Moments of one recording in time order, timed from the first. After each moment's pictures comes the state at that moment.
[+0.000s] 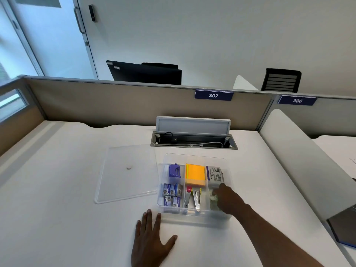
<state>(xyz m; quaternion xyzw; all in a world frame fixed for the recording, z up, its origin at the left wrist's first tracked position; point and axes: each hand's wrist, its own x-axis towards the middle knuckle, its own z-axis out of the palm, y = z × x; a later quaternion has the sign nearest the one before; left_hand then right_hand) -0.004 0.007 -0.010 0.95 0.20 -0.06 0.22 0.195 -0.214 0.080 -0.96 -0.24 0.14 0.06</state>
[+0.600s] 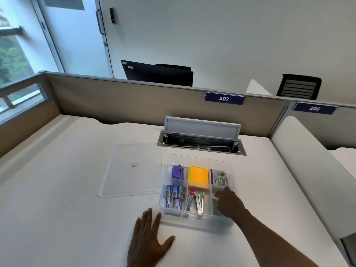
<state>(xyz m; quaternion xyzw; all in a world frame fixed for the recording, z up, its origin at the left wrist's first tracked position) -0.010 0.002 0.000 0.96 0.21 -0.03 0.19 0.210 -0.206 0.071 -0.96 -0.22 0.15 0.02</state>
